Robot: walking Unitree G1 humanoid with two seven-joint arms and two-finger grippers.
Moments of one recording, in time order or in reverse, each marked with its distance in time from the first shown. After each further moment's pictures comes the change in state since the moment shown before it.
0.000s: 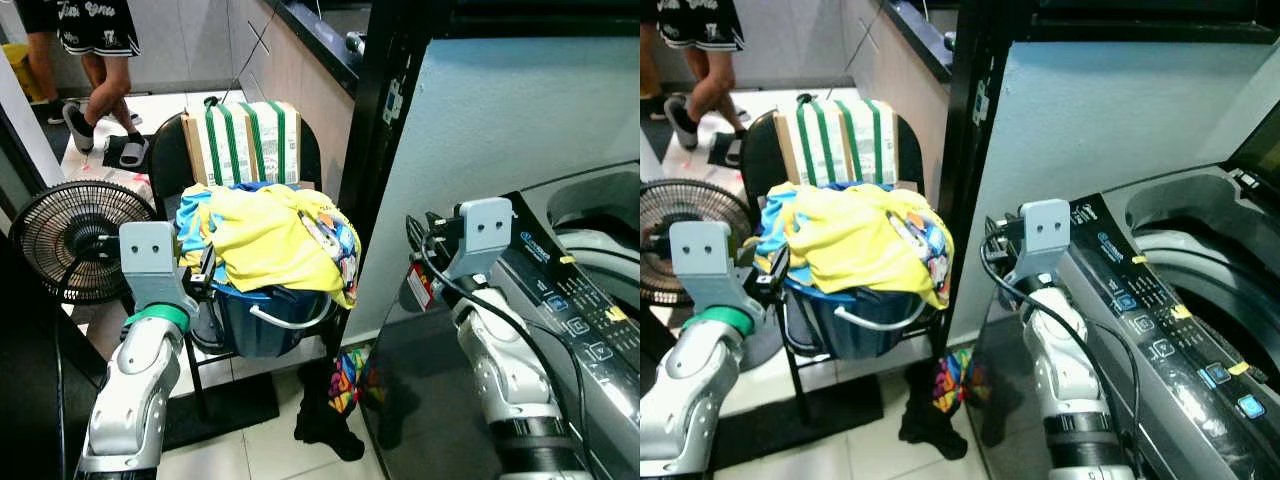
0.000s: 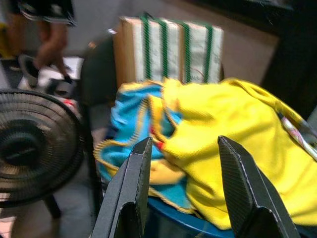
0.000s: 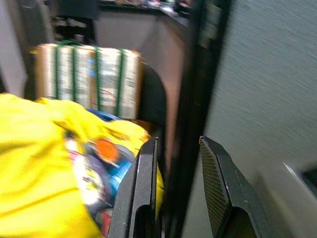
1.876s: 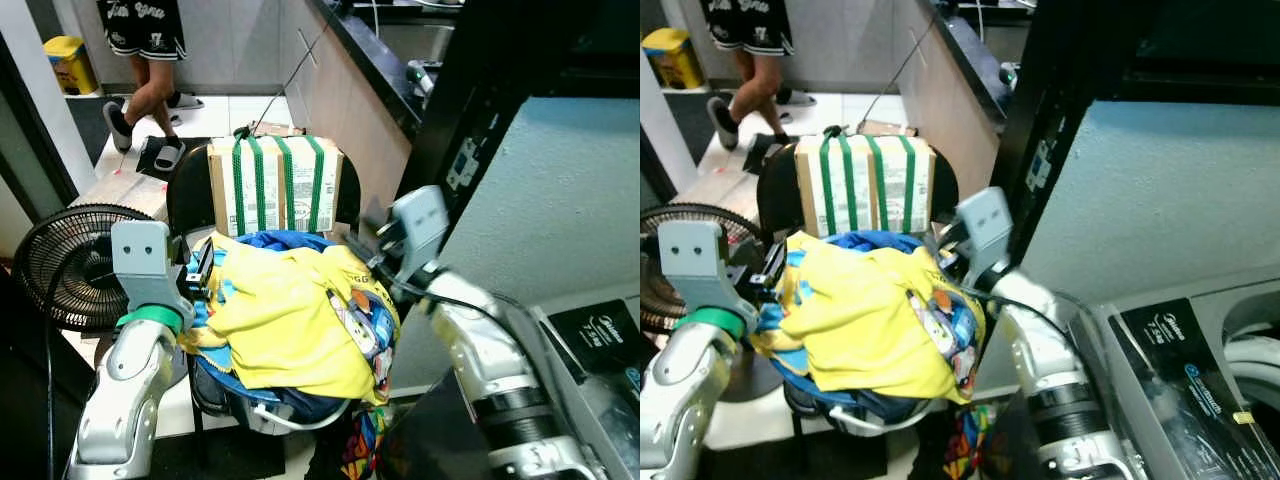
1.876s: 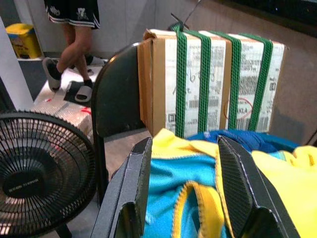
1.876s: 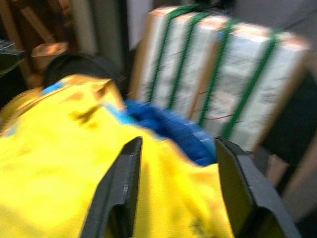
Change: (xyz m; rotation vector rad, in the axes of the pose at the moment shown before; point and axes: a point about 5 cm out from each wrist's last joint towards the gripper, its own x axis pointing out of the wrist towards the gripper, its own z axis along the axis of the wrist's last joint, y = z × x) left arm -0.010 0.006 0.000 0.032 0.007 -0.018; right arm 0.015 0.055 -0.017 0.019 0.164 0.512
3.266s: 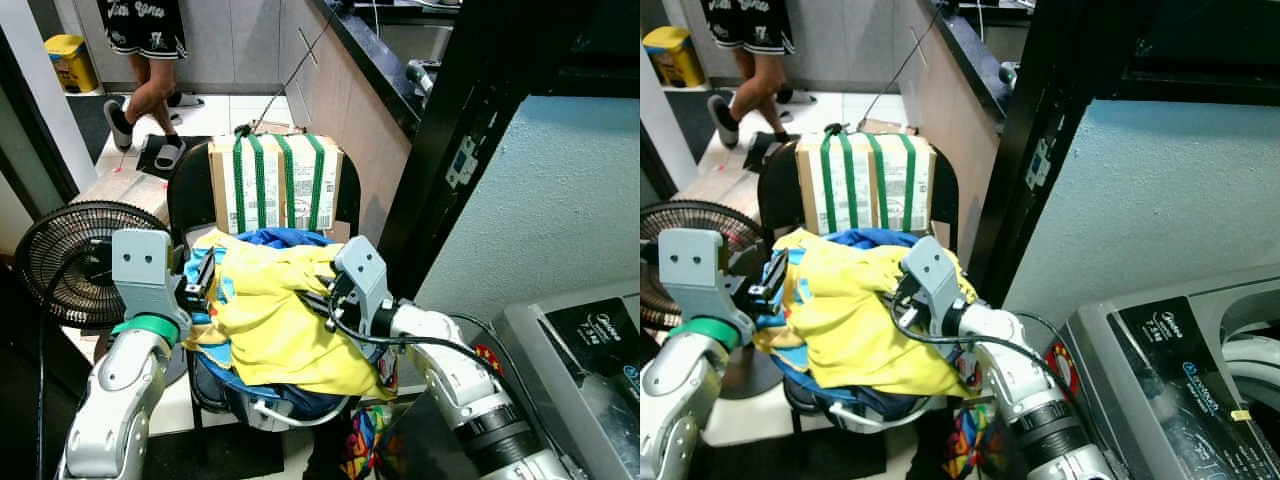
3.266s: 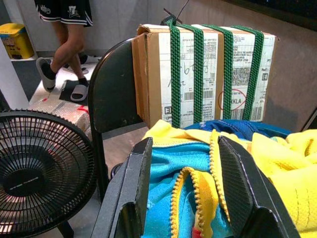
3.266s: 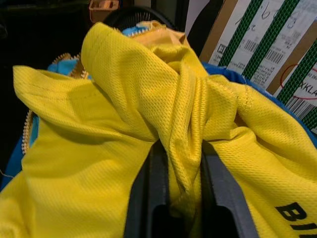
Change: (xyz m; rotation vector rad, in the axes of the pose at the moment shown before) left arm -0.007 0.001 0.002 0.029 0.013 -0.043; right arm 0.001 0.034 -0.021 -0.050 0.116 0.203
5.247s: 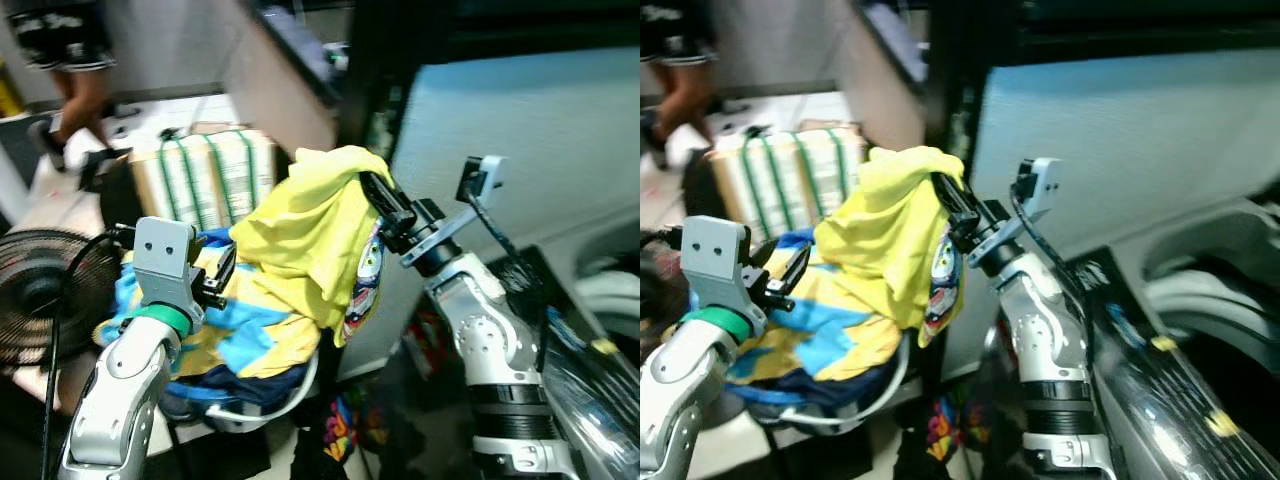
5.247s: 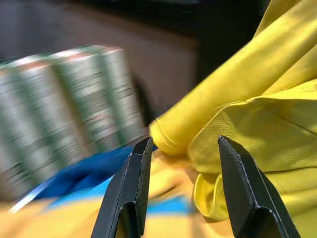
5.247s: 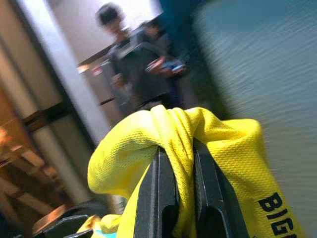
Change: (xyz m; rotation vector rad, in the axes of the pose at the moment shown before) left arm 0.007 -0.014 0.010 0.048 -0.017 -0.135; right arm -0.037 -0.050 0.077 0.448 -0.622 -0.223
